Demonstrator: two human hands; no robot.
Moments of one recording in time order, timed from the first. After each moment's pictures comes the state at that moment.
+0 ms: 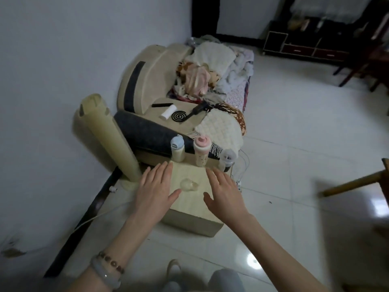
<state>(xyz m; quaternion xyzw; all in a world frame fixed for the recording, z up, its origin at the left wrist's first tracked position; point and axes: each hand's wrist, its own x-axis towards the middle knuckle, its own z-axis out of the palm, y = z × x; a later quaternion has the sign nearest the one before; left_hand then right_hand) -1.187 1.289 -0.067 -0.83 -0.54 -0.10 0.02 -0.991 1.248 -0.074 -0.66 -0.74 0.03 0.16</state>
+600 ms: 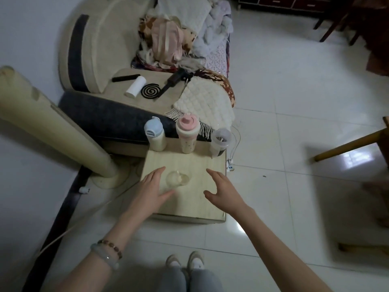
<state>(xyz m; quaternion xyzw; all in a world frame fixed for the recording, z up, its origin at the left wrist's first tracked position) -1.170 1.412 -0.263 -0.78 -0.53 -0.06 -0.33 -0.951 1.334 -0.260 -0.73 -0.57 0.34 0.17</state>
